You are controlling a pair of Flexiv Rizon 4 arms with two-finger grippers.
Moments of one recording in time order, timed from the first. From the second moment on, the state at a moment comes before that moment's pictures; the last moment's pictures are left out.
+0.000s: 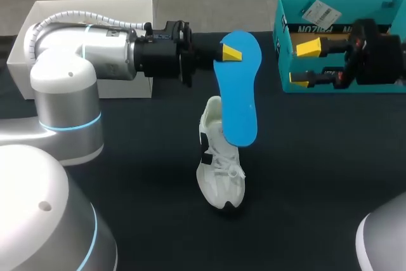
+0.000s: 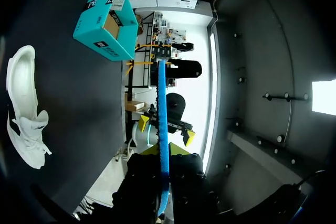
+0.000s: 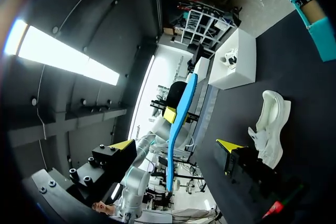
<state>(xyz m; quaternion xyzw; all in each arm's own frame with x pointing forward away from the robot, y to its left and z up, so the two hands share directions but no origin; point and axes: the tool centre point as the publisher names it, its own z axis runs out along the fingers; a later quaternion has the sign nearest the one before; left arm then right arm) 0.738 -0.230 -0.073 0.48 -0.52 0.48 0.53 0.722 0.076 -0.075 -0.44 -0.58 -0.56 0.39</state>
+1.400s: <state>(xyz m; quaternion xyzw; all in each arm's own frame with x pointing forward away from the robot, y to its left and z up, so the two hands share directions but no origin) 0.743 -0.225 -0.045 0.13 -0.67 0.73 0.05 0.726 0.076 -0.074 -0.44 -0.58 -0.56 0.40</state>
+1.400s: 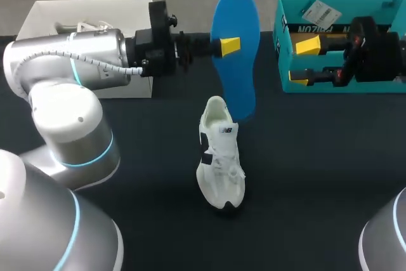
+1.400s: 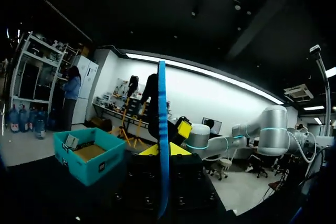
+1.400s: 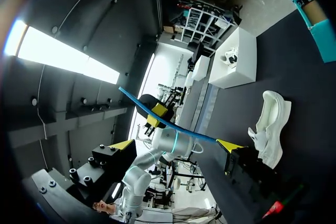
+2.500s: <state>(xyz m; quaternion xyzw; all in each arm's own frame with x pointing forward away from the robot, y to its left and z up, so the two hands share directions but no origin) 0.752 -0.225 -0.045 -0.16 -0.61 0.77 -0.13 0.727 0.076 -0.074 -0.44 -0.58 -0.56 0.40</state>
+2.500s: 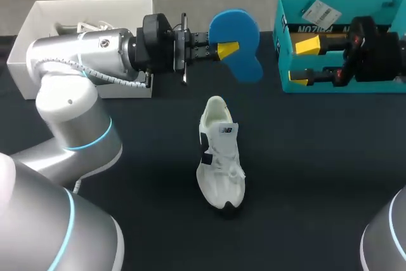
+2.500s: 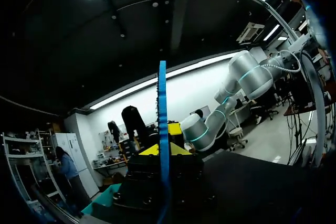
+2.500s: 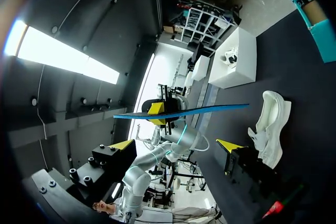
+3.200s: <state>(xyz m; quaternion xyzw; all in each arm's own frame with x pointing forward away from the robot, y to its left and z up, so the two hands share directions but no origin) 0.785 -0.223 -0.050 -0.33 -0.58 0.68 -0.32 0.727 0.076 -0.074 -0.44 -0.58 -0.56 0.40</state>
